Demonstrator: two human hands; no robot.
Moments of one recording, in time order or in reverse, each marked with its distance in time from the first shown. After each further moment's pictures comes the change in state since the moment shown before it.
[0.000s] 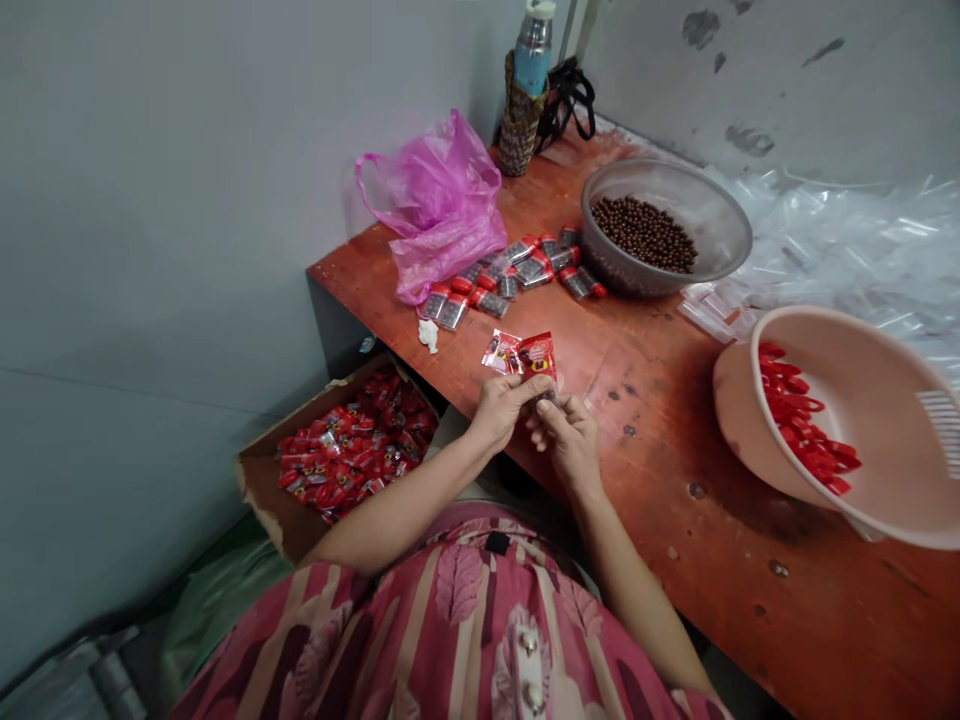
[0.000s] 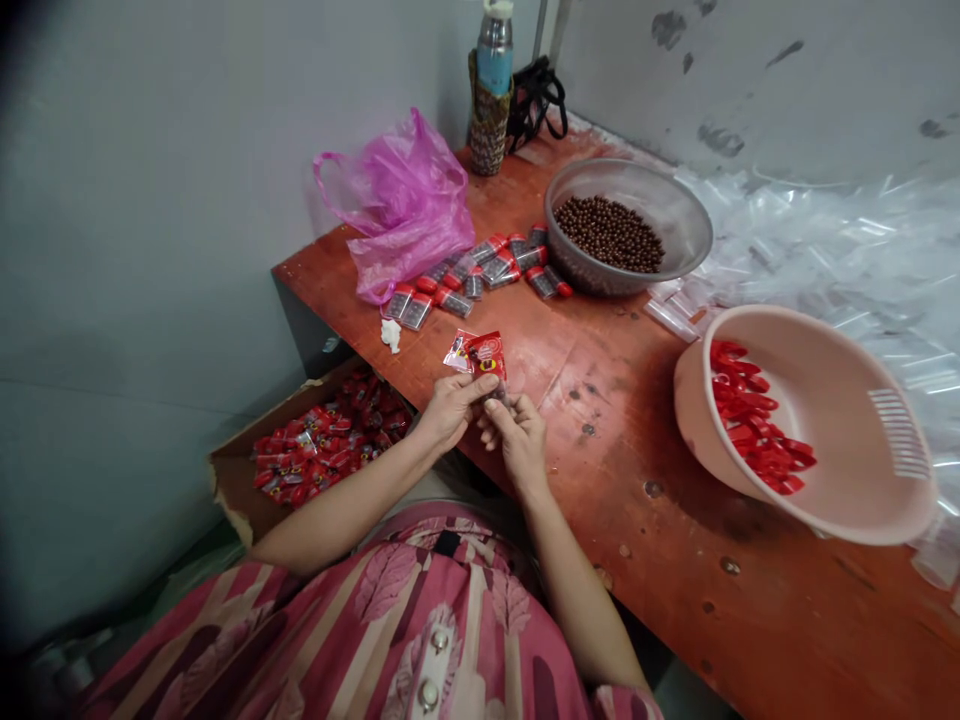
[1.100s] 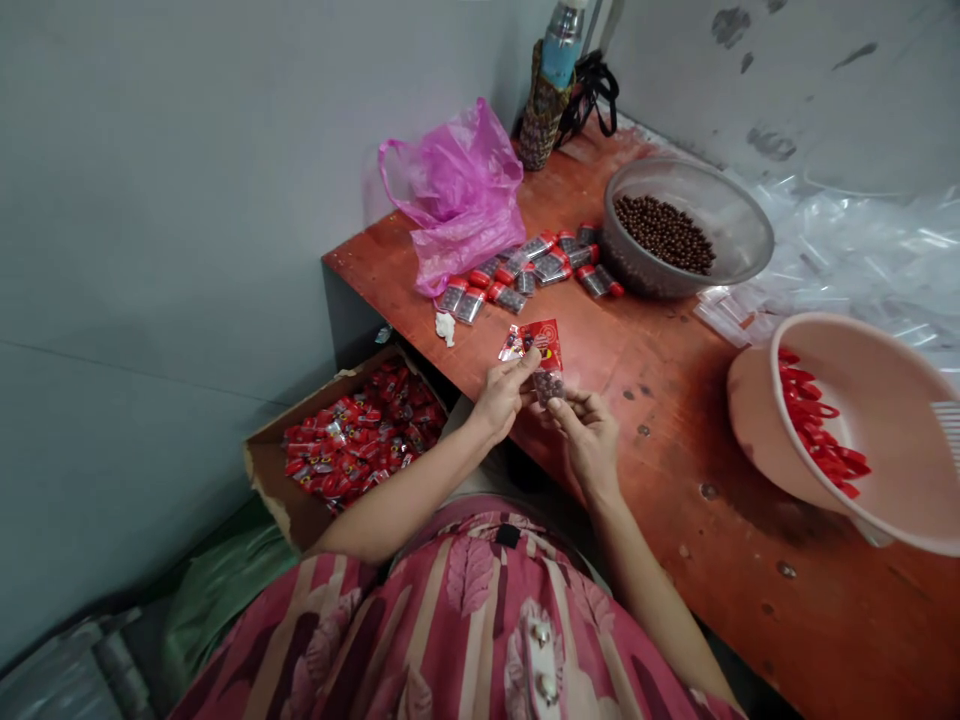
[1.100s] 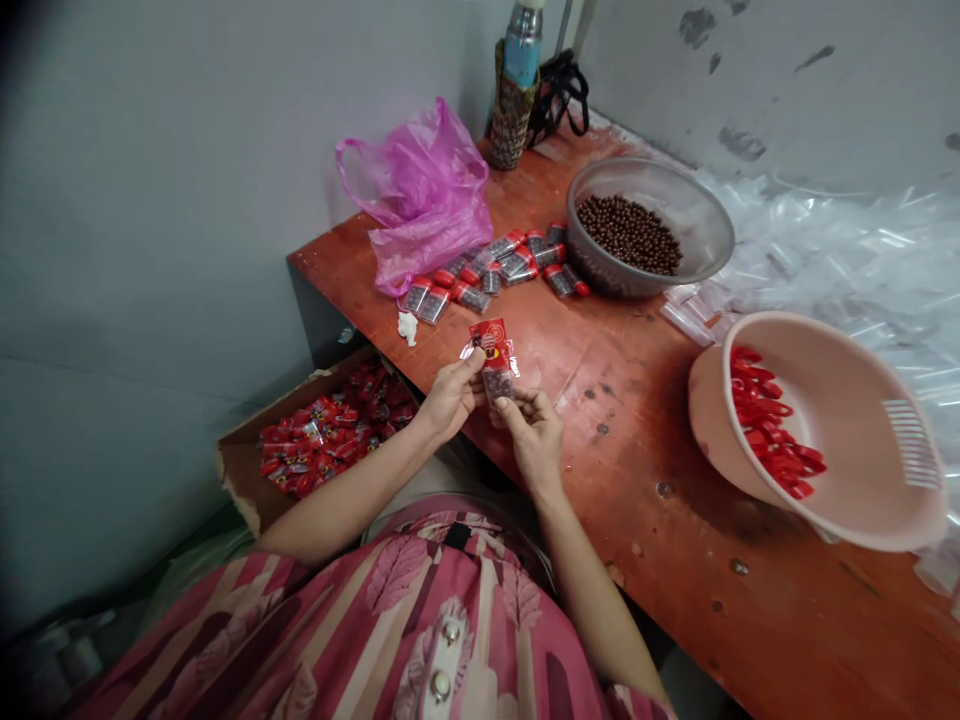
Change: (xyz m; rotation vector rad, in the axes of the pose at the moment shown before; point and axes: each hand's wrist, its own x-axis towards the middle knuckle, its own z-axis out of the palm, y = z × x) left_hand -0.003 0.019 -0.015 -0.143 0.033 0.043; right_hand -0.008 -0.004 0.009 -0.065 0.084 -0.084
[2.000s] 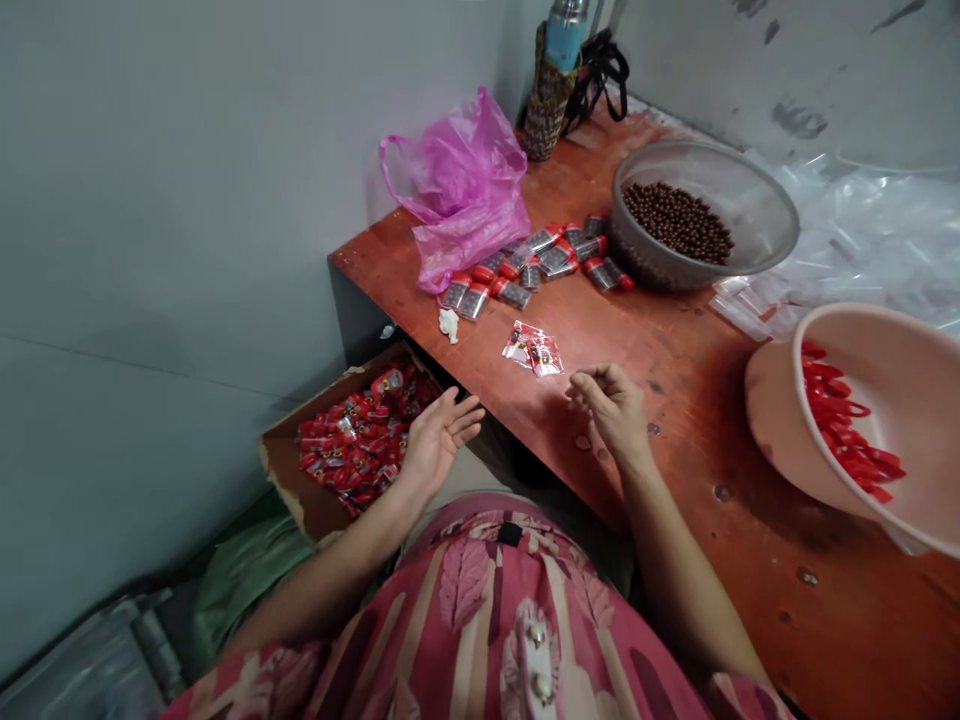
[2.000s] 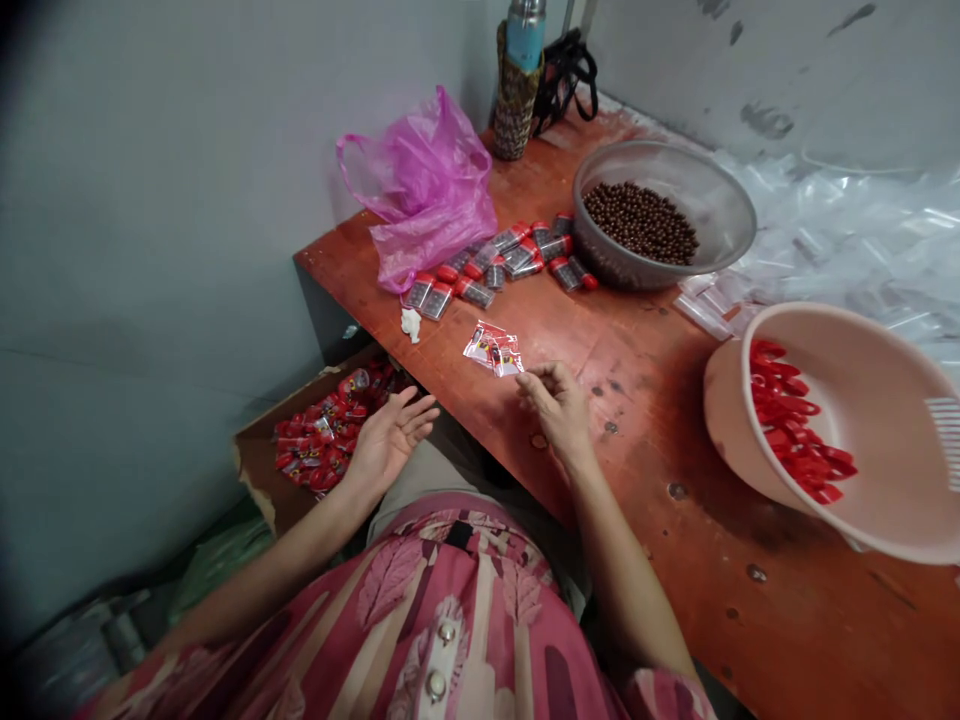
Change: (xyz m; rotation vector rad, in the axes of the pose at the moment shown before) left_hand -0.066 0.004 -0.080 0.031 0.393 0.061; right_hand 0.042 -0.016 -0.024 -0.180 -0.123 -0.086
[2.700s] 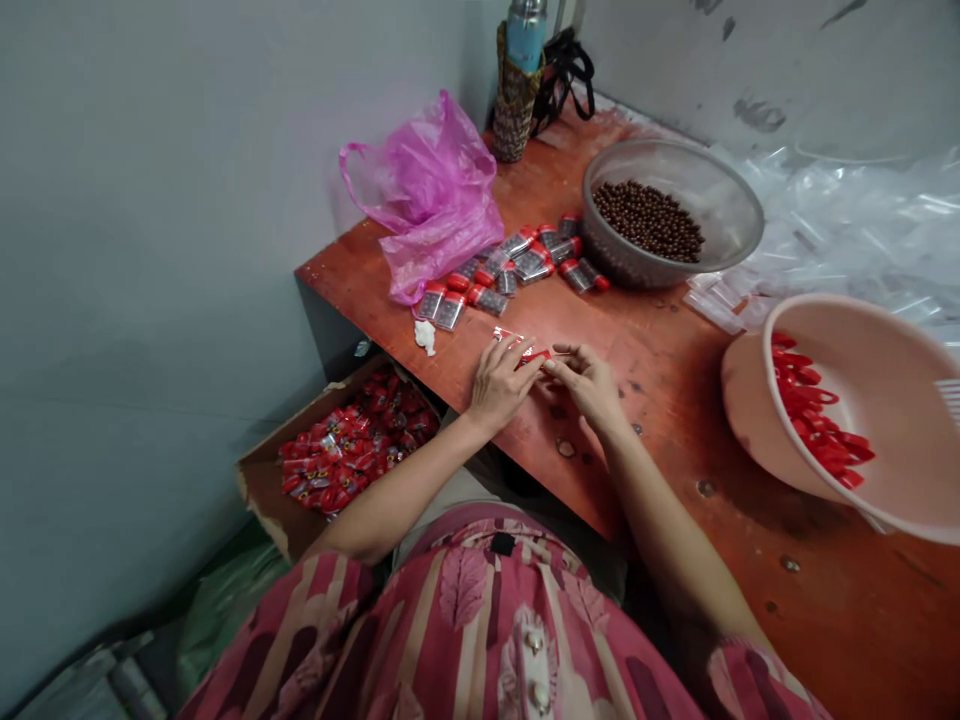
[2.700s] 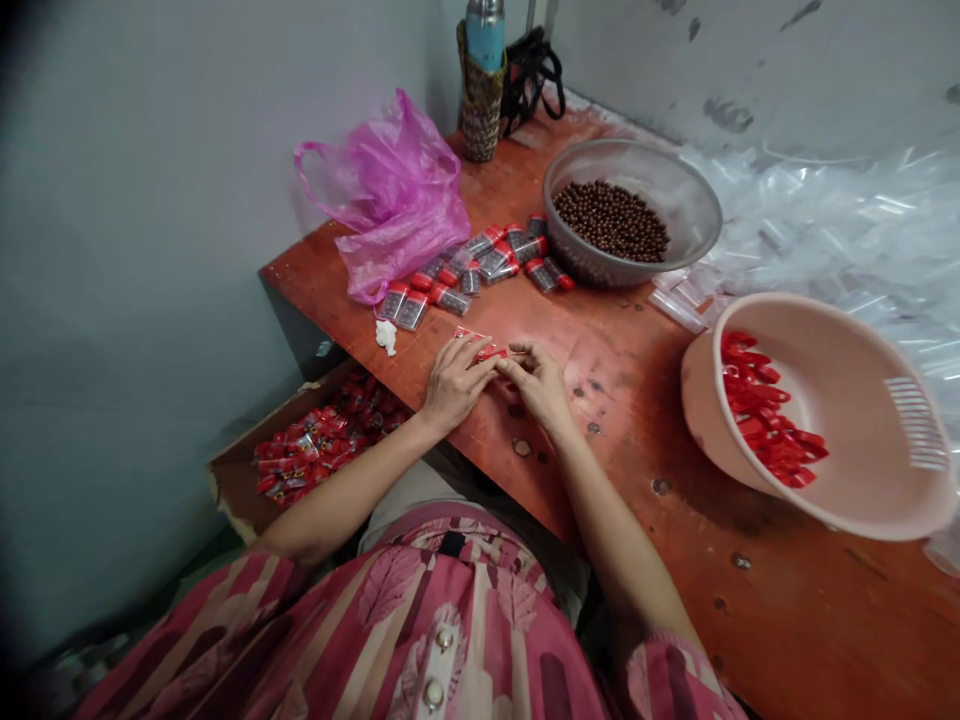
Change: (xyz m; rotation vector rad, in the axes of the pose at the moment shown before) left_hand 0.082 -0.028 0.091 1.380 -0.360 1.203; right_hand 0.047 0.020 -0.007 0.054 -0.048 0.142
